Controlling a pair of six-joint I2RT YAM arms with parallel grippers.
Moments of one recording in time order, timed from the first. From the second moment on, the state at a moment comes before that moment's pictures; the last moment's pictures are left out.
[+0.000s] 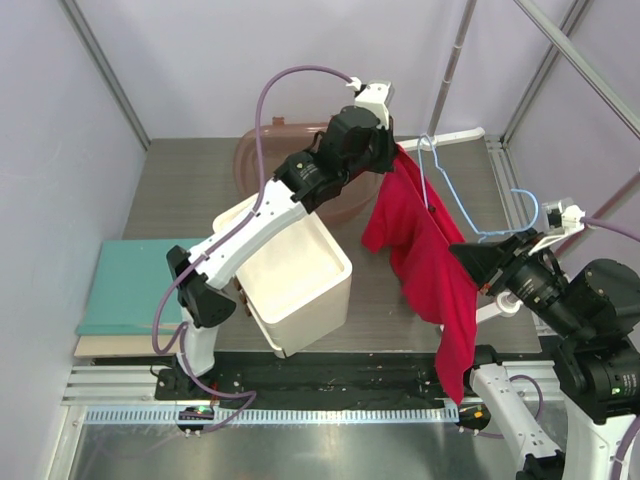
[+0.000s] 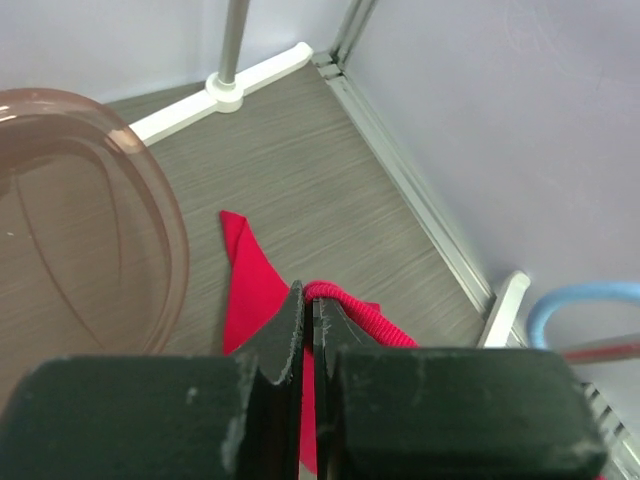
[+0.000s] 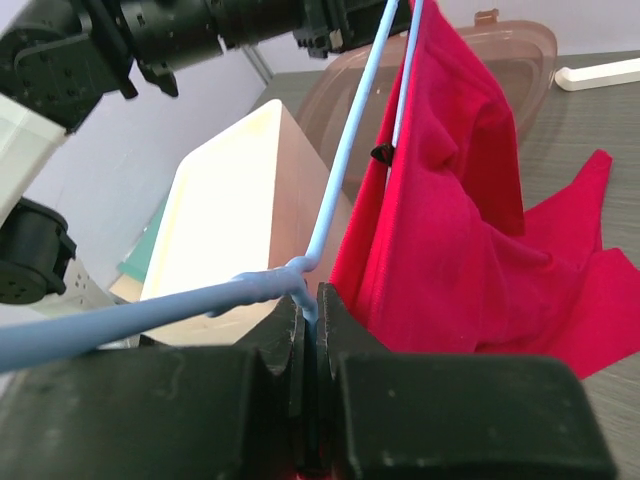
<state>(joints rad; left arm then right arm) -0.89 1.97 2.26 -0.54 -0.23 -0.39 0.12 0.56 1.38 -0.91 -0.46 0.40</state>
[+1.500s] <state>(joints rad) -0.83 1.88 2.06 -0.56 0.03 -0.53 0.13 1.17 1.66 -0.03 -0.10 0.42</state>
